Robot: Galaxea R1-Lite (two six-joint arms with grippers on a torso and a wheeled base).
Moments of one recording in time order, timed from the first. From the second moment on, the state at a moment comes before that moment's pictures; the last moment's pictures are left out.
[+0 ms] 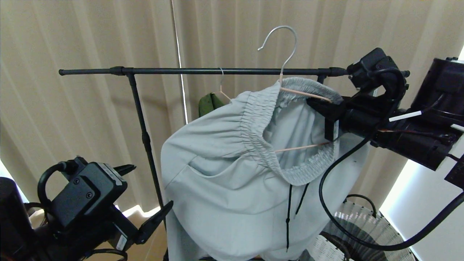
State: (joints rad) left arm -0.60 1.26 -0.30 -0.72 0.19 0.46; right arm 0.47 1.58 -0.90 -0.67 0.01 -0.33
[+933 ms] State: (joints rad) left arm -0.54 1.35 -0.29 -0.82 0.19 0.45; right arm 0.51 1.53 -0.90 -0.67 0.01 -0.33
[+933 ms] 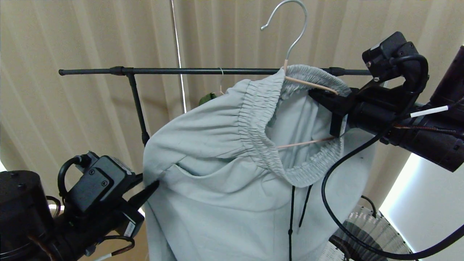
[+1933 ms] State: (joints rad) left arm -0.35 1.35 -0.28 -0.82 0.19 0.46; right arm 0.38 1.53 -0.90 -0.61 0.00 -0.33
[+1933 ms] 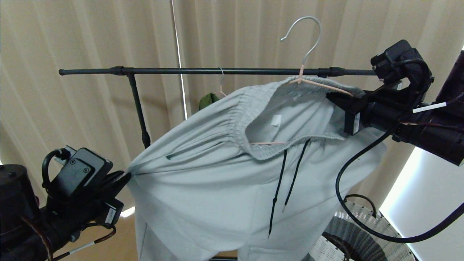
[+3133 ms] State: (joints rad) left arm -0.36 1.20 -0.16 -0.82 0.18 0.42; right arm 0.10 1.32 -0.93 0.04 -0.28 -0.35
